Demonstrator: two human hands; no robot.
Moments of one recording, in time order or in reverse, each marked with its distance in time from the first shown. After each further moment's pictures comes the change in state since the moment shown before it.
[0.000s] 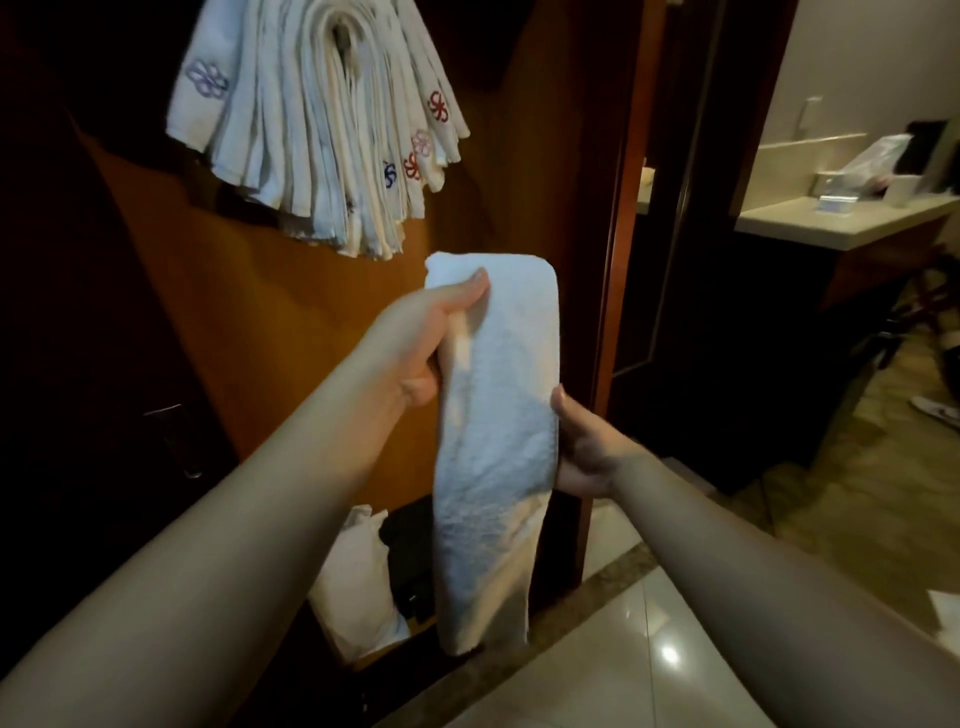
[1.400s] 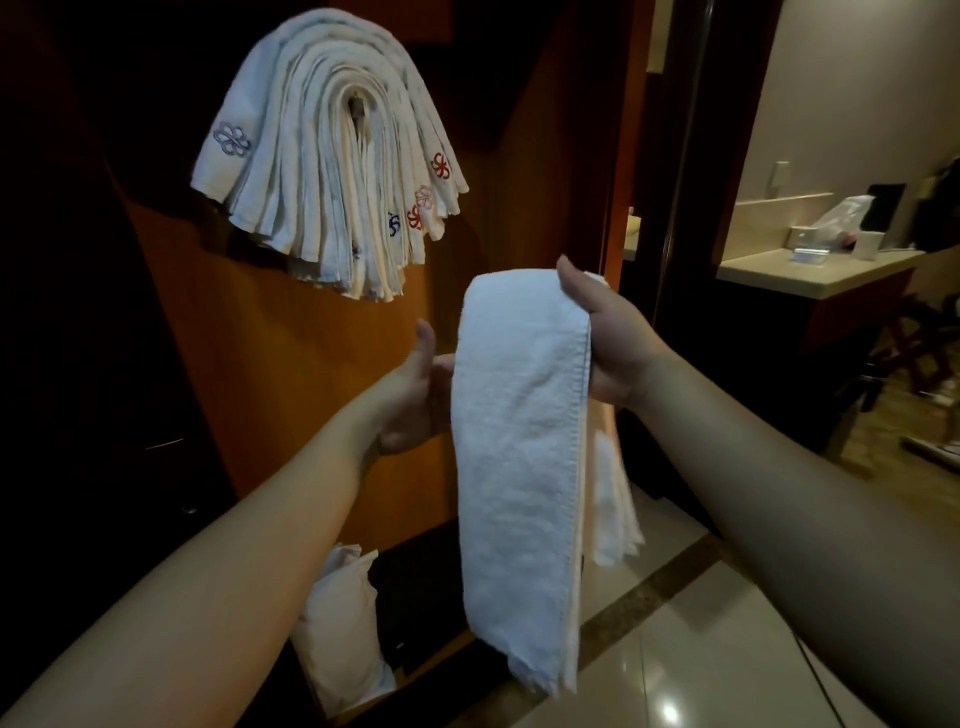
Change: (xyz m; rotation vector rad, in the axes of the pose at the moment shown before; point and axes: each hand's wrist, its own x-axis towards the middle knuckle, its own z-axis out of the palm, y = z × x) left_hand 0.047 -0.034 -0.045 0.078 -0.363 -0.036; right_hand -0.018 -0.126 0.077 -0.254 0.217 -0.339
